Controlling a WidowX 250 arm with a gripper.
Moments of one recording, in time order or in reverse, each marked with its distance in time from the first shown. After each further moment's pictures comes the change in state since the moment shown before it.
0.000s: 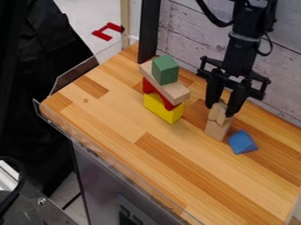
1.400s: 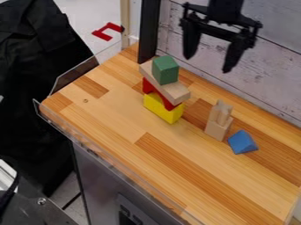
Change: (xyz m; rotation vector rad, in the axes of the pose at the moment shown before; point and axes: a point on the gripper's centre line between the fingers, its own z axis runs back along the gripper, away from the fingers) arm -0.033 0.035 0.073 0.011 -0.158 0.110
